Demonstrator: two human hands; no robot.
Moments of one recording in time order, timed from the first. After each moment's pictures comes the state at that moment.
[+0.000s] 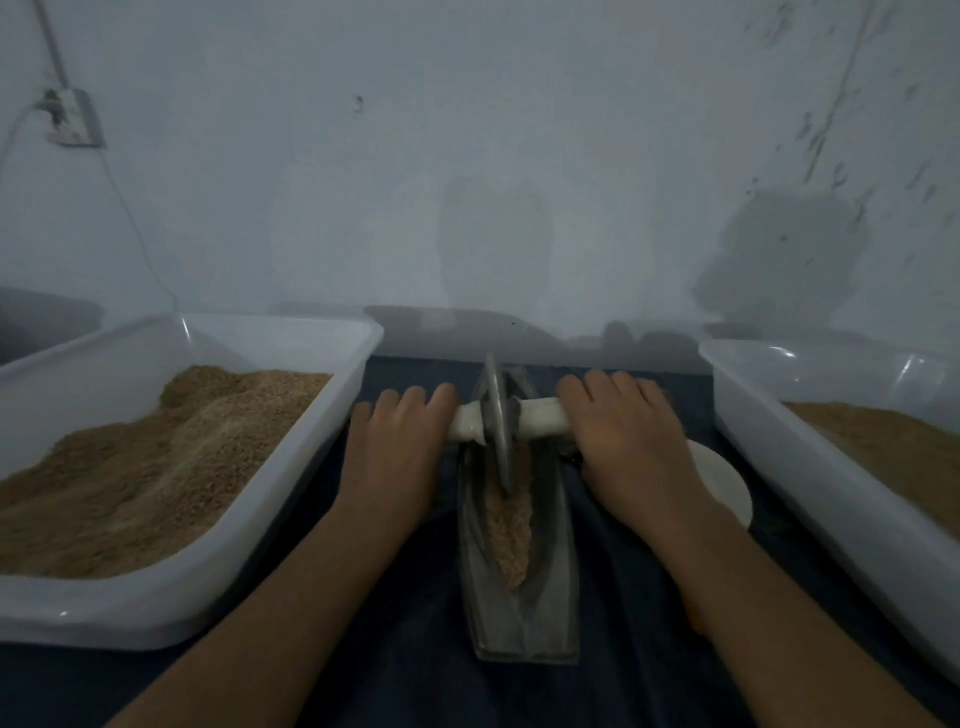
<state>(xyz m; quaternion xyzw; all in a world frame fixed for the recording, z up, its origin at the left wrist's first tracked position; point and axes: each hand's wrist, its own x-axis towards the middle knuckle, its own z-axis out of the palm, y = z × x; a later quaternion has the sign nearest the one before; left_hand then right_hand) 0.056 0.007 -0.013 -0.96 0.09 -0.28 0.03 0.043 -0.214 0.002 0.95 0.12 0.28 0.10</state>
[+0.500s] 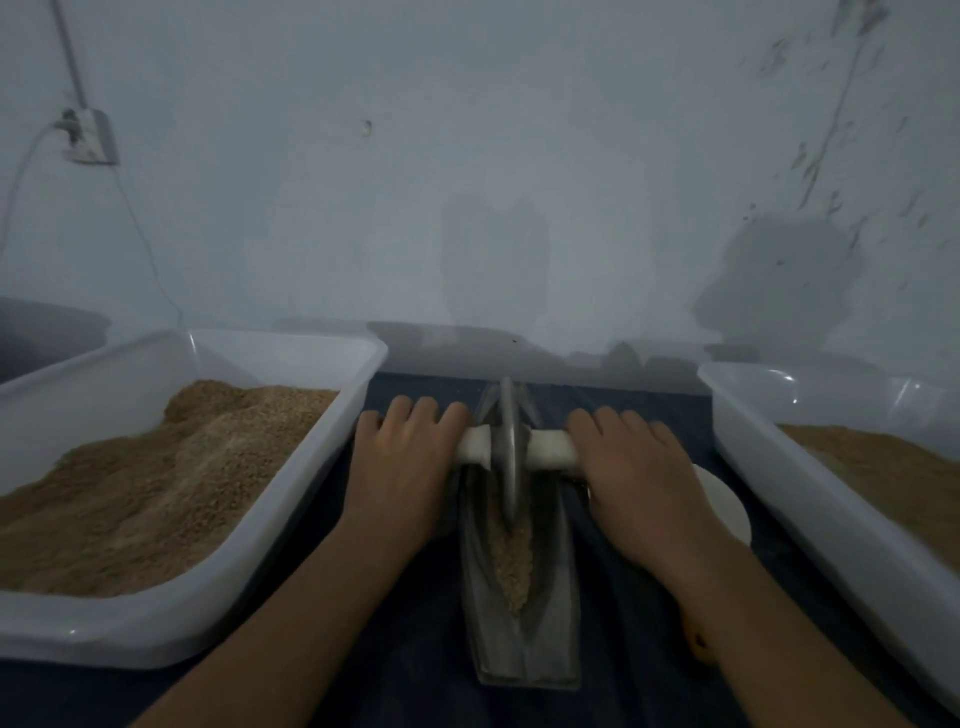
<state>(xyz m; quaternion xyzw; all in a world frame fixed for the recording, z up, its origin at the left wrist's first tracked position) 0.057 0.009 -0.016 -0.94 0.12 -0.32 0.03 0.031 -0.217 0.000 0.96 0.12 0.24 0.09</state>
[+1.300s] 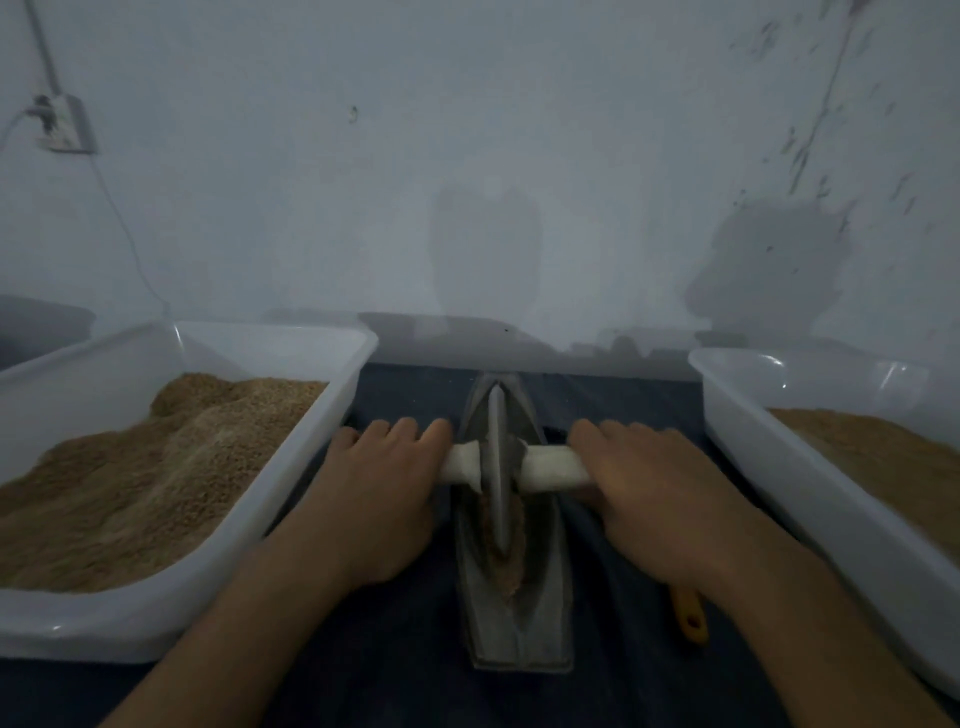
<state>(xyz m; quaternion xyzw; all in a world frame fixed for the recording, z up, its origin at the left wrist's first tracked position) 0.026 0.032 -0.008 -0.95 0.22 -0.23 -0.04 0.003 -0.230 0.008 0.96 0.19 0.21 0.05</state>
